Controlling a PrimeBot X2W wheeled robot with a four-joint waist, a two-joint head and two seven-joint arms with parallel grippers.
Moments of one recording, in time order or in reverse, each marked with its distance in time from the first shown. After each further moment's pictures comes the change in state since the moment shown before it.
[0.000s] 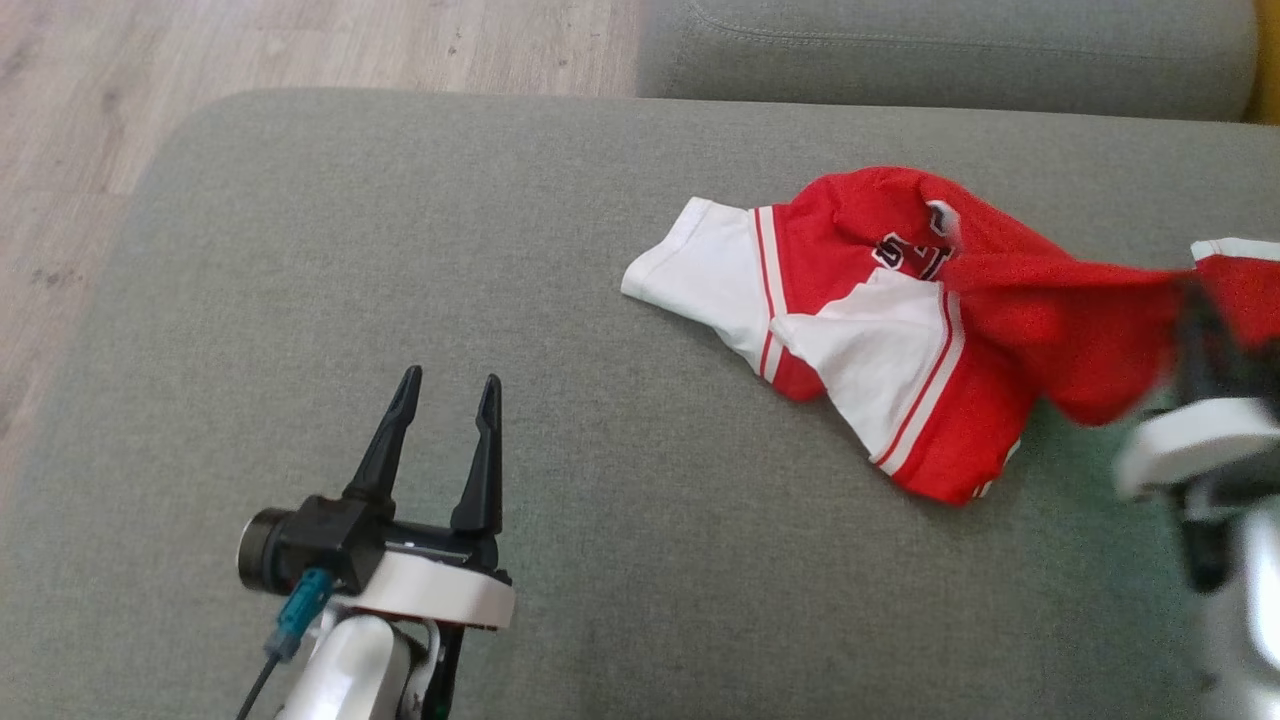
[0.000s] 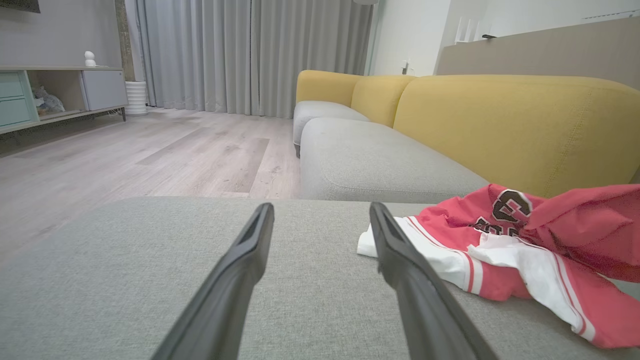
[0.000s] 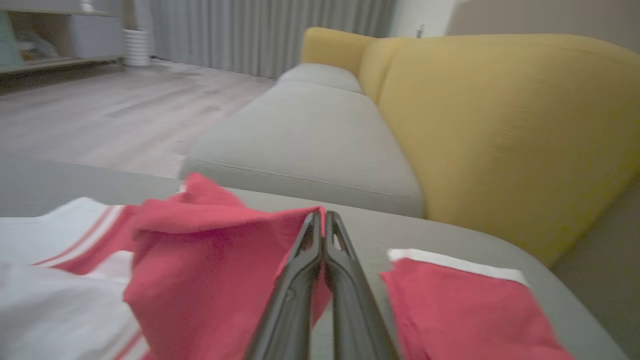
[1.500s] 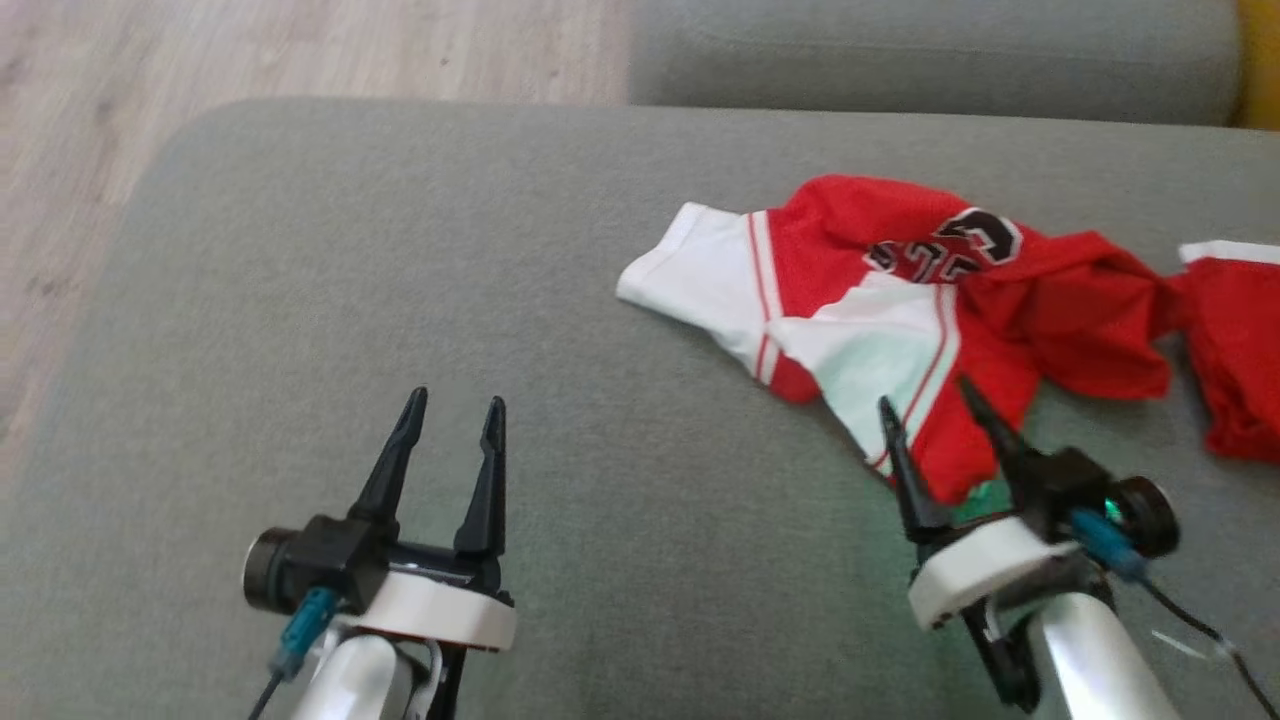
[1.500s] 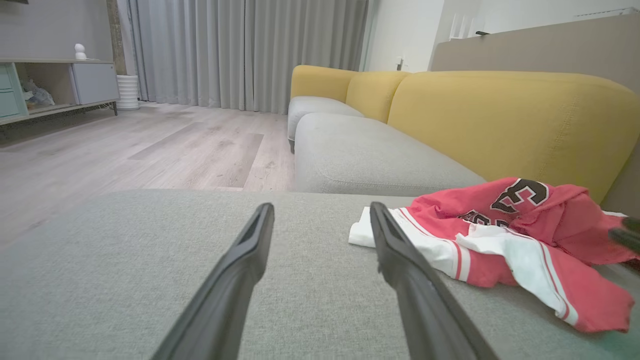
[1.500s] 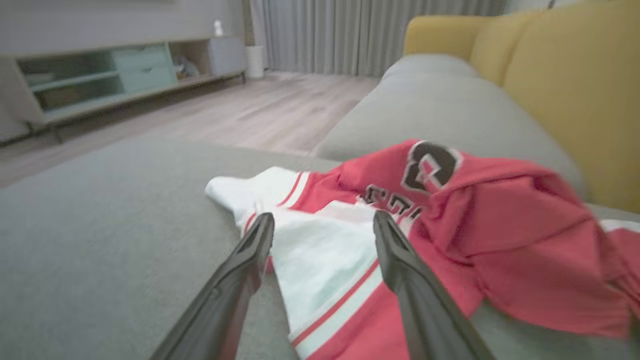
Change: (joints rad) left arm 0.035 -0.015 0.016 0.000 0.019 -0.021 0.000; right arm 0.182 0.060 0.351 -0.085 0.142 0.000 -0.056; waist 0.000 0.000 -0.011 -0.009
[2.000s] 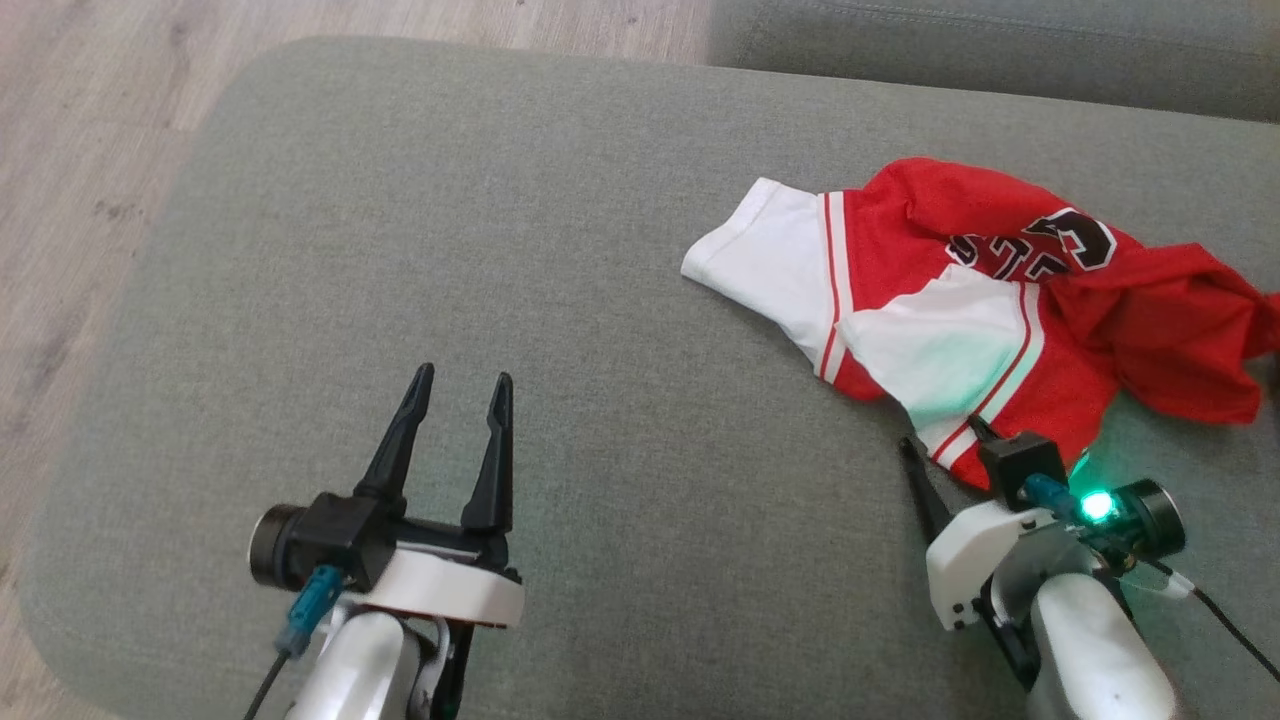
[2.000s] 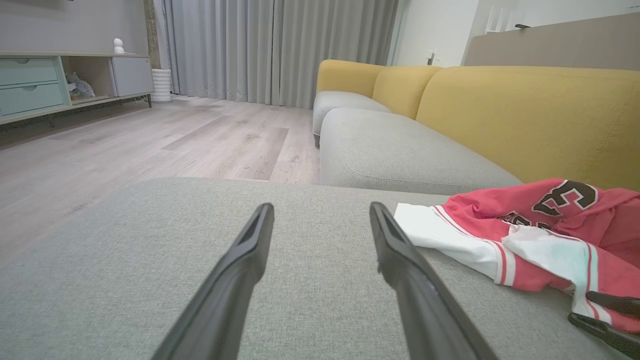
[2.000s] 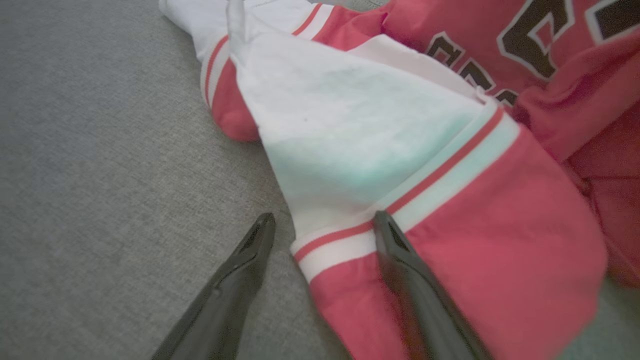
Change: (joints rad) left arm -0.039 -0.021 0.003 0.013 0.010 -0.009 0.000; right arm -0.131 -0.001 -0.082 0.313 -0.217 0.000 0.124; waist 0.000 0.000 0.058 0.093
